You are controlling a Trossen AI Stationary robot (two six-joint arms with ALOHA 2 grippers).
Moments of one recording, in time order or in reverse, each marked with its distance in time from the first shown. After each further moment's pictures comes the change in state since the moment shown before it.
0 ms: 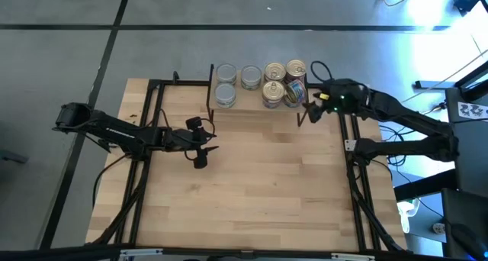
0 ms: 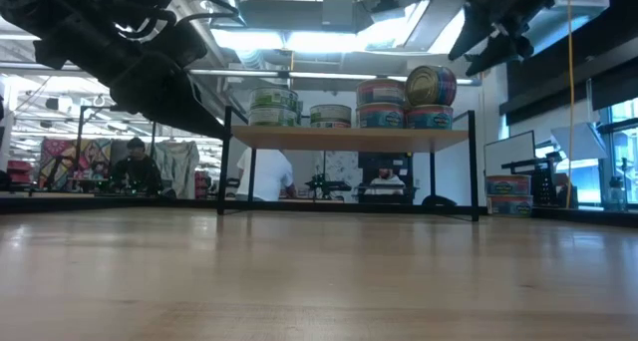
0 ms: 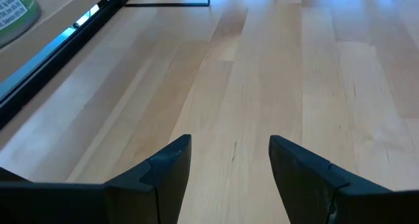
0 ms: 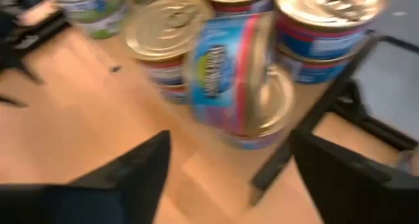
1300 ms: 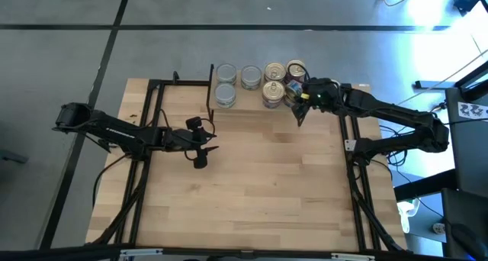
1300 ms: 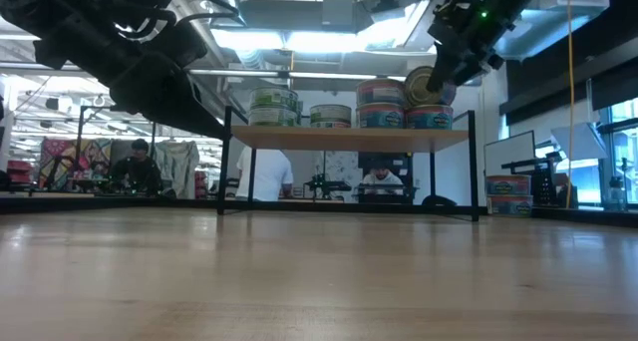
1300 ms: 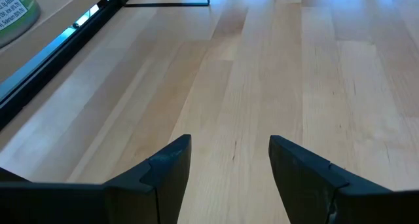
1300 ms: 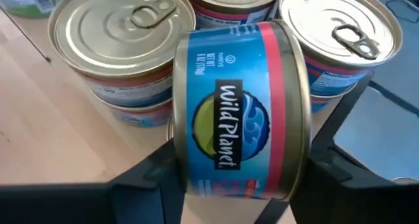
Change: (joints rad) left arm 0.000 0.000 0.000 -0.001 0.000 0.004; right arm -0.001 0.204 0.002 0.133 0.161 -0.139
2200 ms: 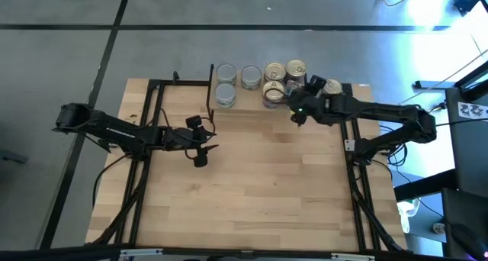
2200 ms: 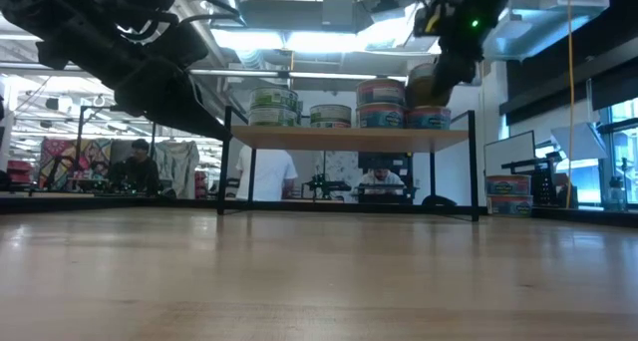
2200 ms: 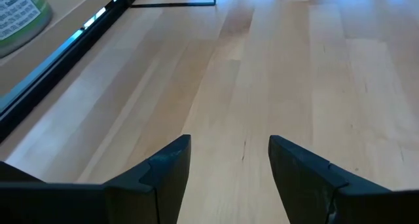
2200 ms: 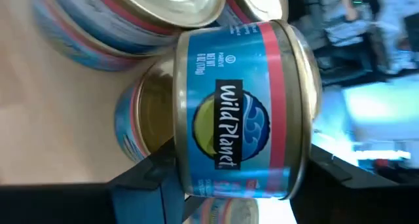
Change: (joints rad) left arm 0.021 0.000 0.000 0.001 -0.002 0.022; right arm 0.170 0.181 0.117 -0.167 0.434 -0.421
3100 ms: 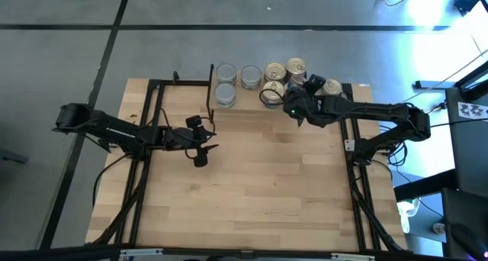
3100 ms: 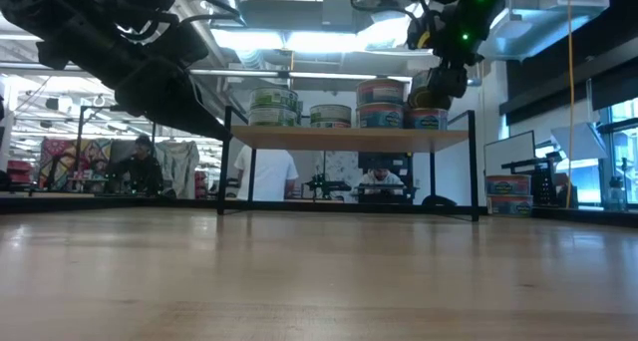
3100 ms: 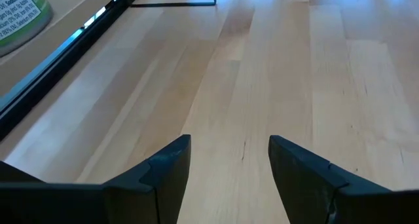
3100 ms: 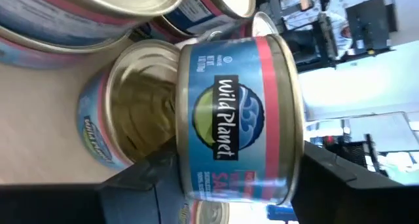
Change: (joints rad) left arm 0.001 0.000 0.000 0.000 0.000 -0.005; right arm -0.001 0.068 -0.013 0.044 0.177 0.007
